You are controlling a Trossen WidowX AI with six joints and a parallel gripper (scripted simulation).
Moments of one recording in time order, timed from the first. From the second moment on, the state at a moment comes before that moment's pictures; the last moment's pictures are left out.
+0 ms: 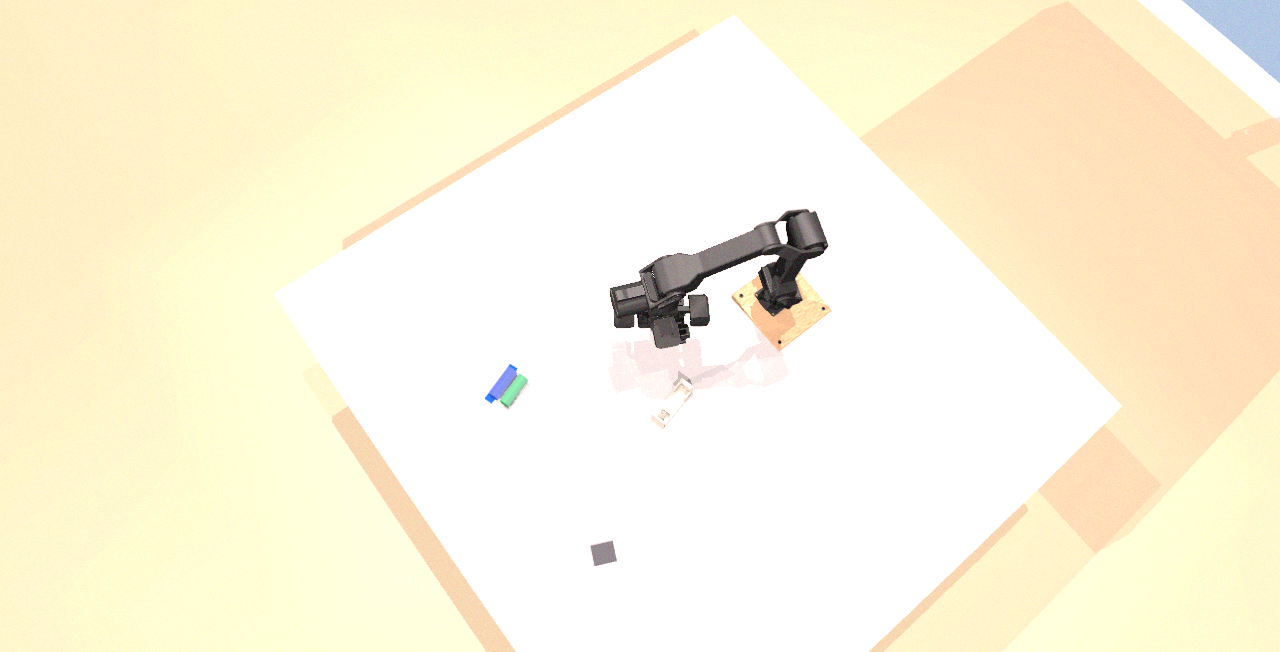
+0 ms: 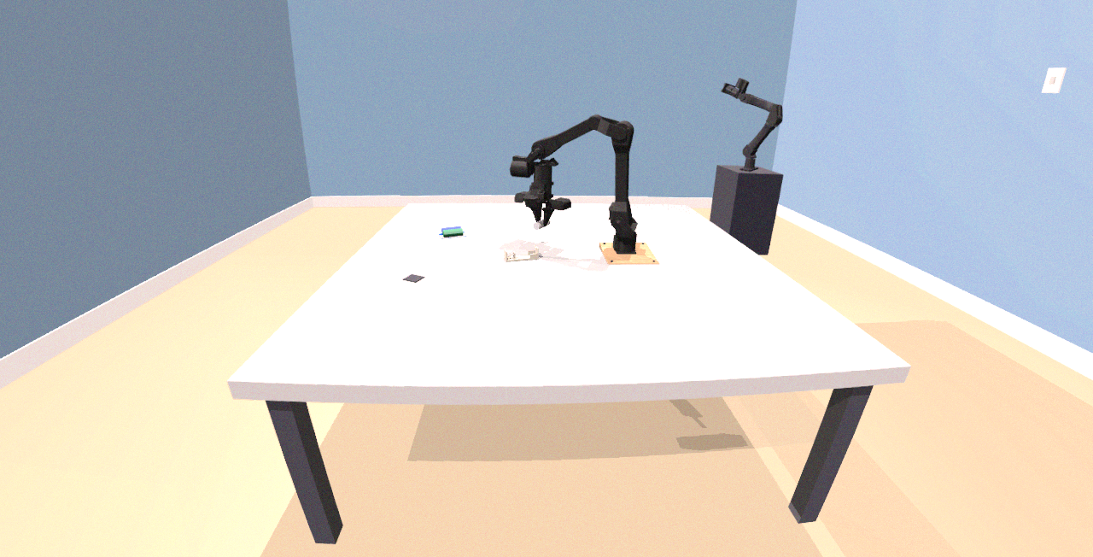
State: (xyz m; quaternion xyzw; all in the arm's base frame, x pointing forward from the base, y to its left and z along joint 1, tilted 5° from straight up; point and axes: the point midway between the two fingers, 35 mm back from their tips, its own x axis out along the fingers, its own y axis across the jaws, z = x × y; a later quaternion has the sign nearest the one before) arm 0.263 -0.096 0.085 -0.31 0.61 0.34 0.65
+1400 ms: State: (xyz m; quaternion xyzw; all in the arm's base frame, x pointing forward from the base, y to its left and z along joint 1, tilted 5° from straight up) arm 0.324 0.041 0.098 -0.06 0.73 0.10 0.67
